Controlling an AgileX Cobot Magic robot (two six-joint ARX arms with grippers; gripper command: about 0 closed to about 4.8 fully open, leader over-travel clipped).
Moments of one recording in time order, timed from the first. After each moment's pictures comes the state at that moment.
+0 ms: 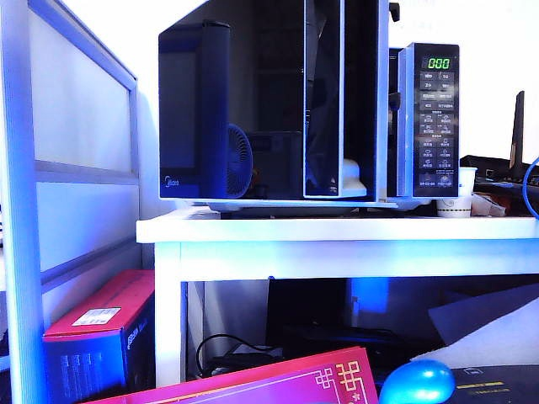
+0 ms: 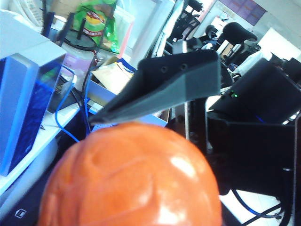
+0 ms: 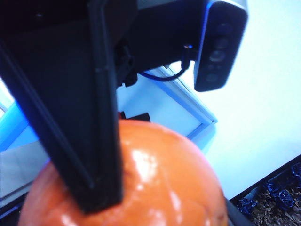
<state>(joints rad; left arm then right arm) -0.48 1.92 2.19 -0.49 0.96 -0.28 0.26 1.53 1.44 0.27 -0.83 -0.72</state>
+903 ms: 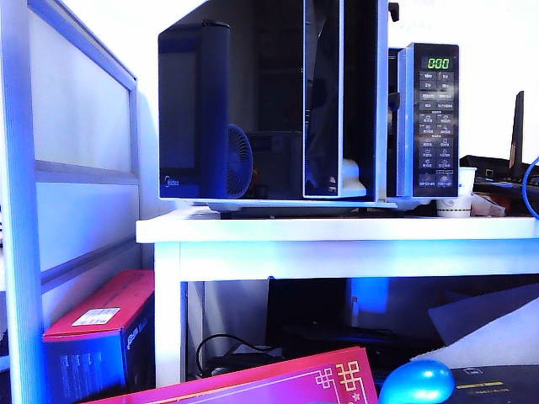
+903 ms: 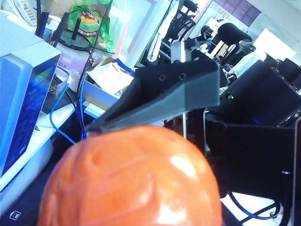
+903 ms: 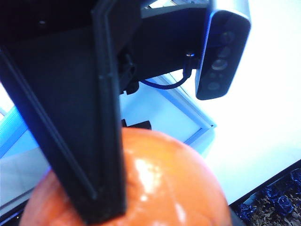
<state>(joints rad) -0.48 1.92 2.19 -0.49 0.98 -0.29 0.27 1.53 1.44 0.29 -0.84 -0.71</state>
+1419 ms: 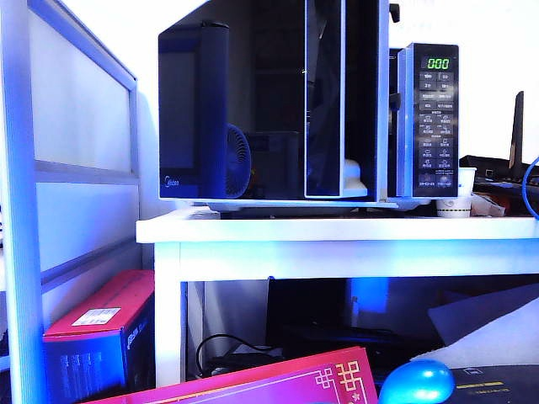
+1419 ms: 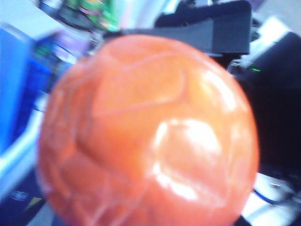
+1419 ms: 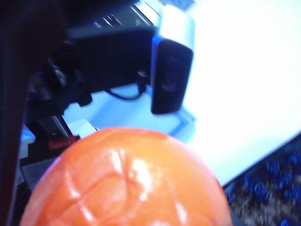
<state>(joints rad) -0.48 1.94 2.18 -0.54 0.95 -0.25 0.26 1.53 1.45 0.32 -0.78 -0.68</state>
